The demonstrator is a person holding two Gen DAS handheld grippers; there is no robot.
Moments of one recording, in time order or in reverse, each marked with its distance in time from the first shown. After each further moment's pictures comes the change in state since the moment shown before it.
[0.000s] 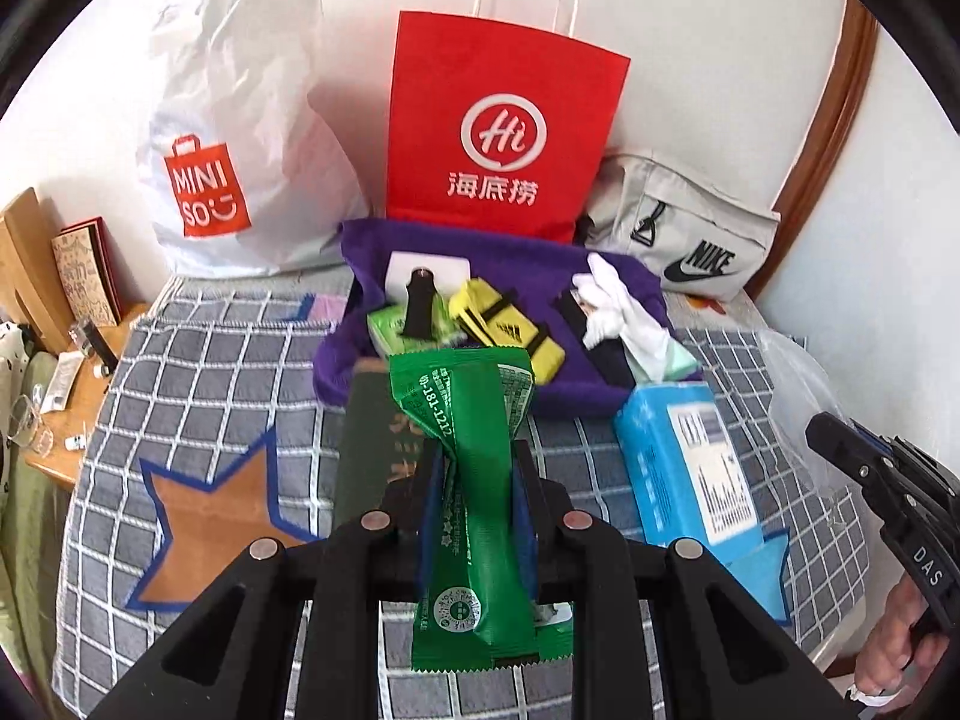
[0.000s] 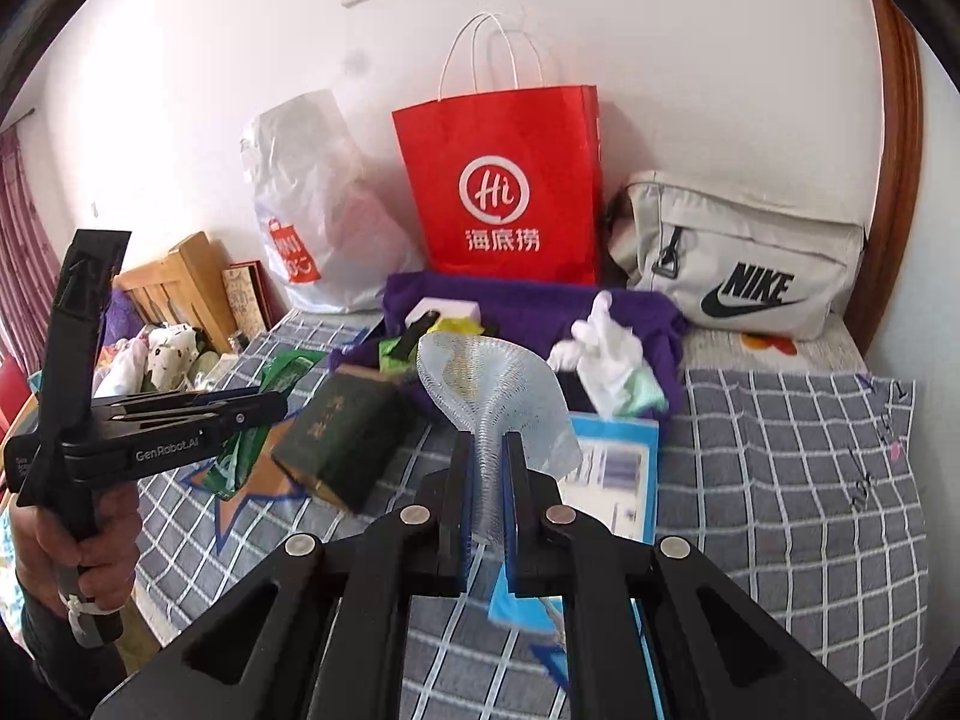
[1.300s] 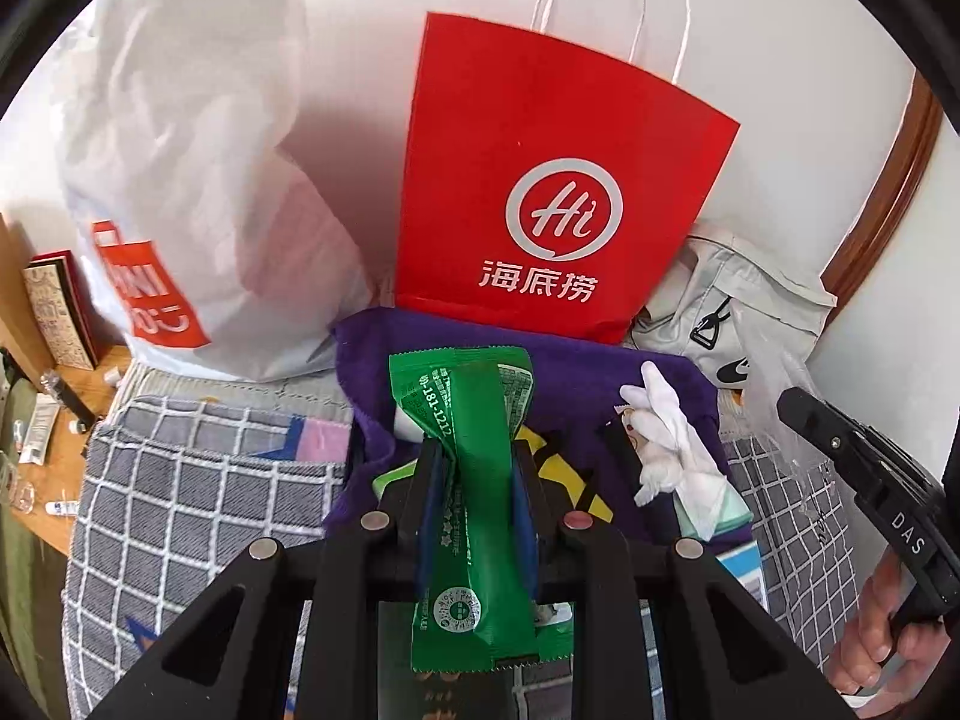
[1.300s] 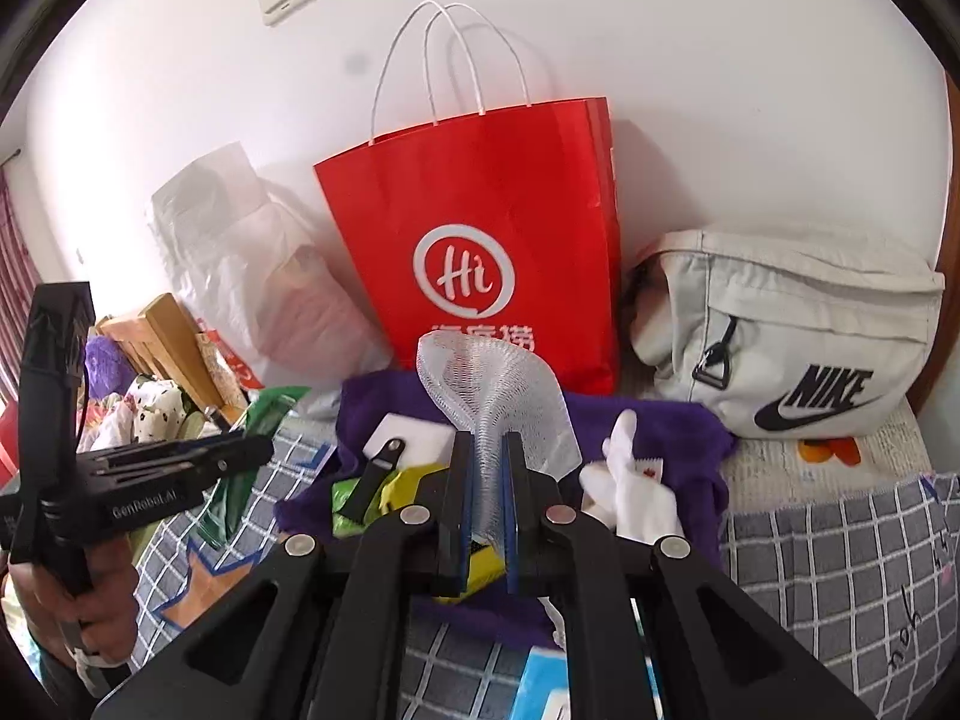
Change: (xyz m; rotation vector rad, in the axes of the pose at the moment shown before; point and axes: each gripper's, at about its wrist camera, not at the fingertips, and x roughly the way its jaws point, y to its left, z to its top) left arm 0.083 0.029 0.107 -0.044 -0.010 -0.006; right arm 0.121 -0.033 0.111 0.054 -0.023 0.033
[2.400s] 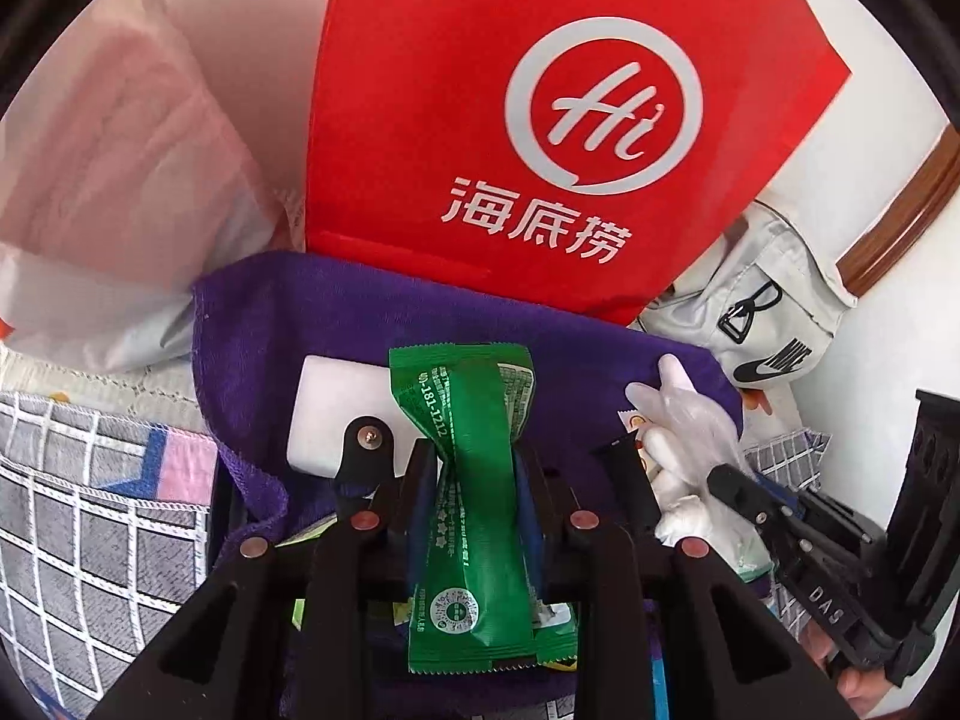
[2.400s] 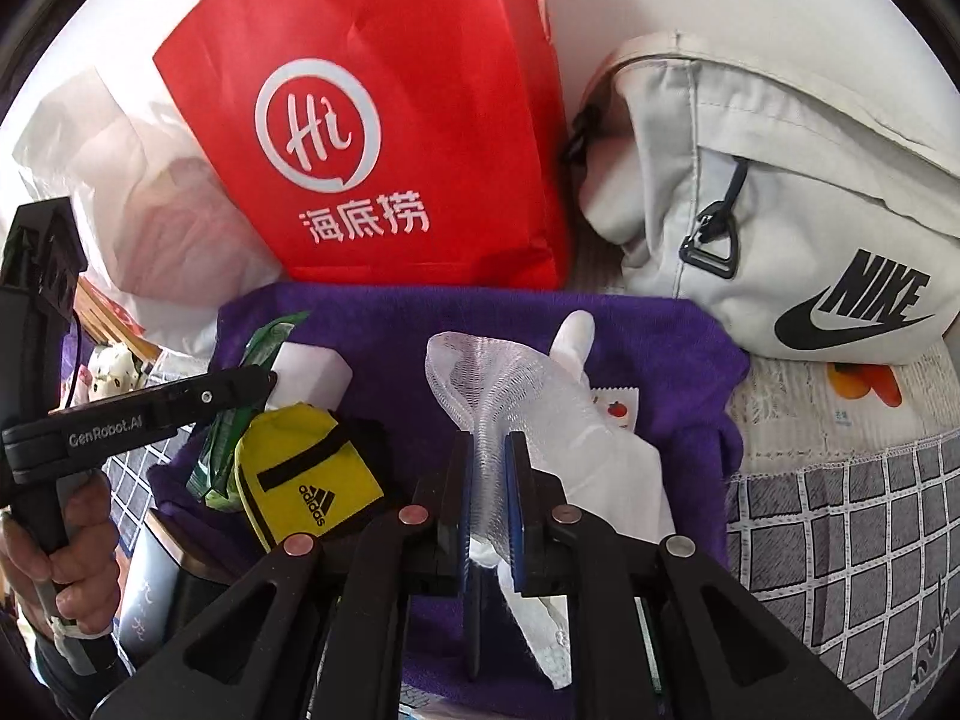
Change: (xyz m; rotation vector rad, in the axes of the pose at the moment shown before) left arm 0.114 -0.003 0.017 -0.062 0.144 -0.142; right arm 0.101 -0.050 -0.027 0.047 0.233 -0.057
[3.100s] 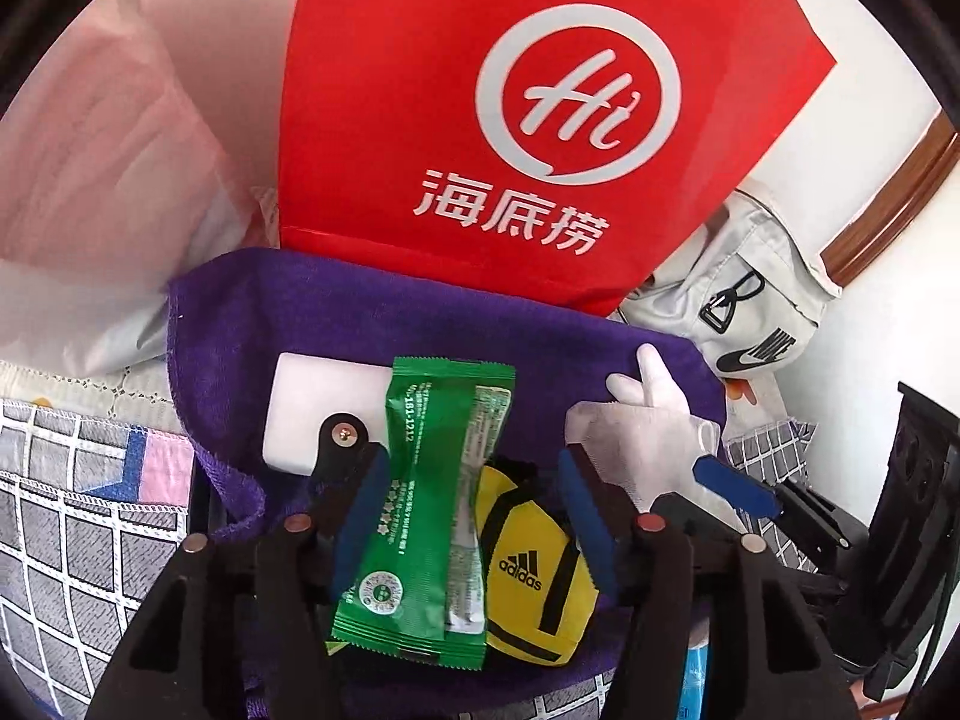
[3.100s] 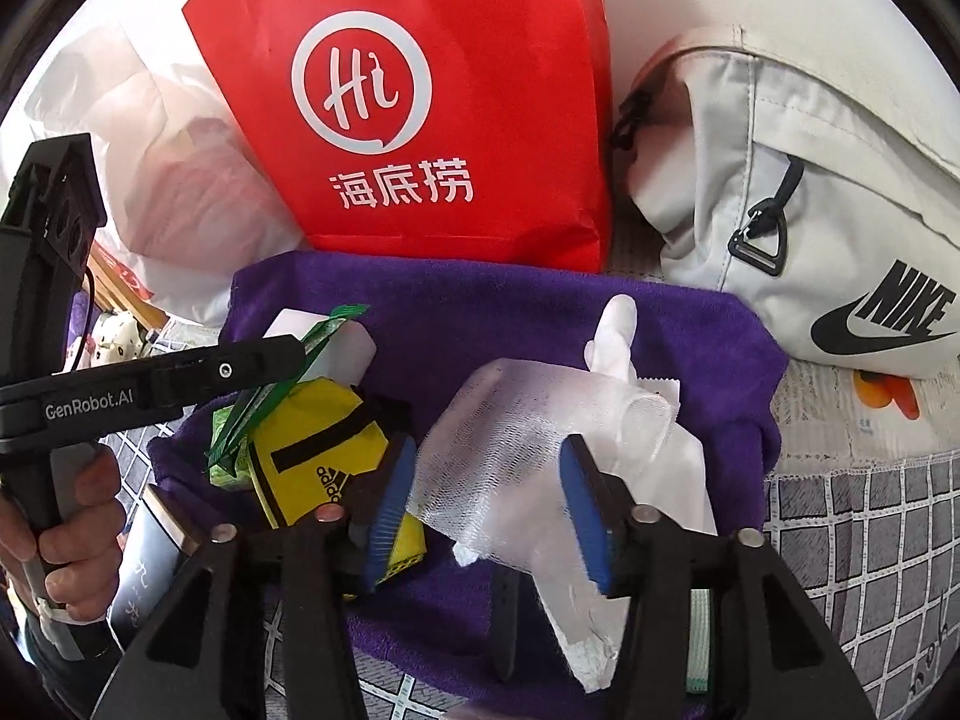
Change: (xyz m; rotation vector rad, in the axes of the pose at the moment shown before) left arm 0.001 -0.007 0.001 0.030 0.022 -0.032; right arm 0.006 0.016 -0.004 -0.053 0.023 0.005
